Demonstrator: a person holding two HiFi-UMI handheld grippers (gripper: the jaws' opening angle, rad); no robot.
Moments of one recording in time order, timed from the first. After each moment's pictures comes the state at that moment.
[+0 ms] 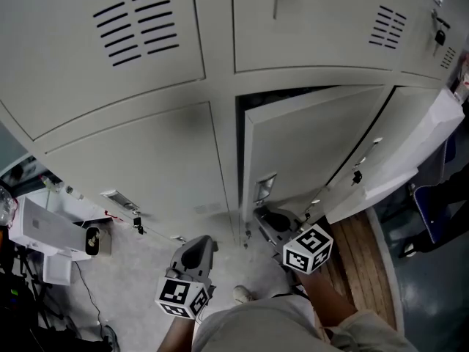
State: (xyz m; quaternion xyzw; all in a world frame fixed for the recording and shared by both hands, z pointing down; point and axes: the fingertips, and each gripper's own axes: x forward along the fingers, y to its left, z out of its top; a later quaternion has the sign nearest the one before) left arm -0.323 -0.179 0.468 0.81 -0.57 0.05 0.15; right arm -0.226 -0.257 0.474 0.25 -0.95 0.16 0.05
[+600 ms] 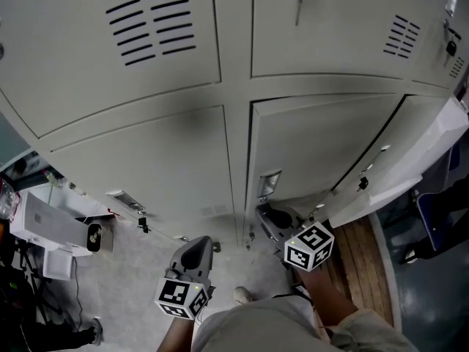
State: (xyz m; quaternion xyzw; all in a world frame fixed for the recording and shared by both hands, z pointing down) left arm -0.336 -0.181 0.466 0.80 -0.58 0.05 0.15; right arm -0.237 -0.273 0.474 0.24 -0.96 0.15 0.06
